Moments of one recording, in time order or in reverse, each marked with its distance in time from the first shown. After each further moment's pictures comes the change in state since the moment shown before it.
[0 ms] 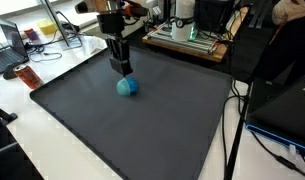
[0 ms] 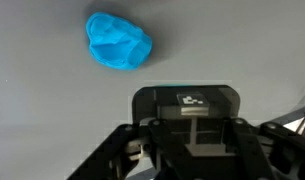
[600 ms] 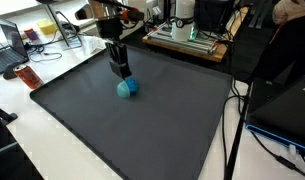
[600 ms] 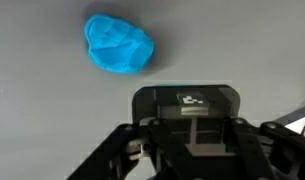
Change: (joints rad) arm -0.021 0.048 0.015 0.025 0.000 -0.001 0.003
